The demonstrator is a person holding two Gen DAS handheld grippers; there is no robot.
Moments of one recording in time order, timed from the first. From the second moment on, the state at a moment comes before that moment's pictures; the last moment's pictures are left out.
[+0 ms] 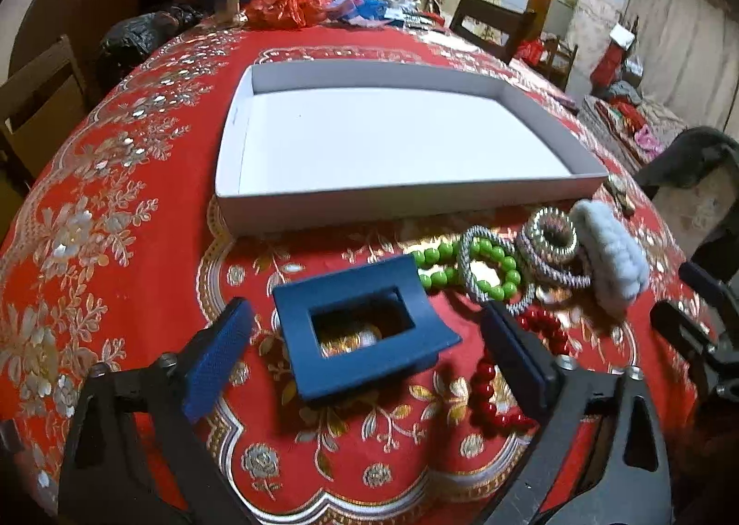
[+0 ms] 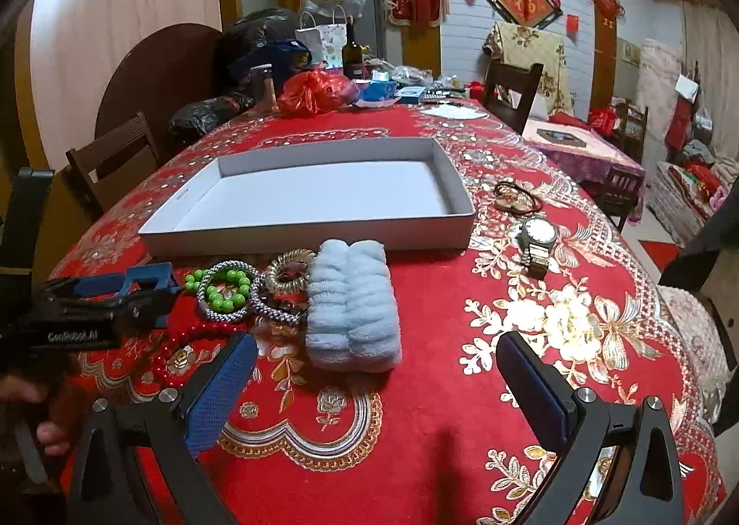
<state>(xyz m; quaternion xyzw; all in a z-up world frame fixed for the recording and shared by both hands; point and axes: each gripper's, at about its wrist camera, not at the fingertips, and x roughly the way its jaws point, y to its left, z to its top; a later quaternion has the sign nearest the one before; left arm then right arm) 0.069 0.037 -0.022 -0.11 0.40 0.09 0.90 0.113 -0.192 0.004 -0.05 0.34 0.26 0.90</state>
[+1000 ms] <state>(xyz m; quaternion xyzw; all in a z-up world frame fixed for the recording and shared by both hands) 0.050 0.054 -0.024 -0.14 0.39 0.09 0.90 0.166 -0.189 -0.007 0.00 0.39 0.27 0.88</state>
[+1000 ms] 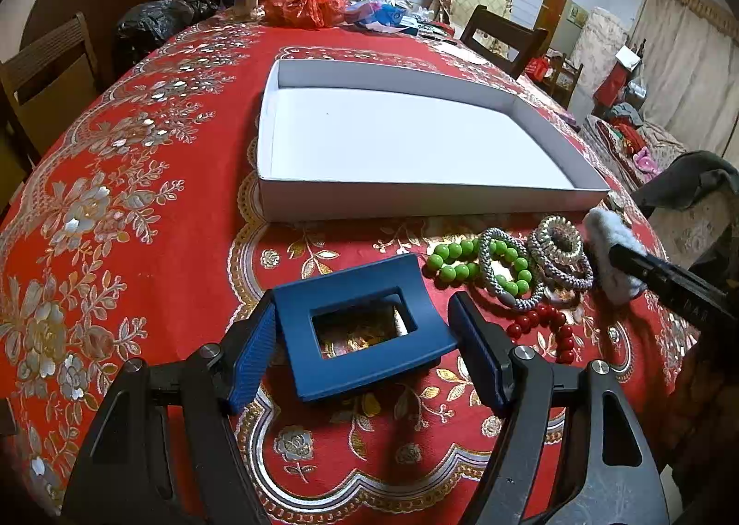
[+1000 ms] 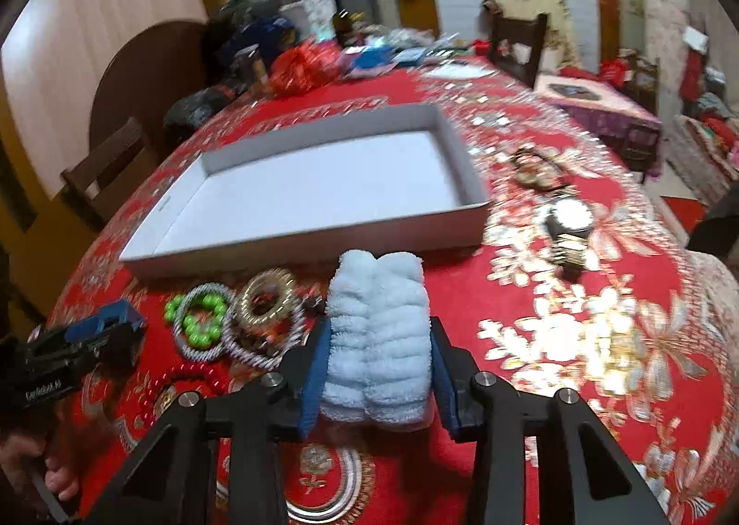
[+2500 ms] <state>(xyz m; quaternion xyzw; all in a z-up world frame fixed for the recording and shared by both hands) 0.039 0.017 -0.001 -0.04 0.33 0.08 0.94 0.153 -0.186 0.006 -0.05 0.35 0.19 0.92</state>
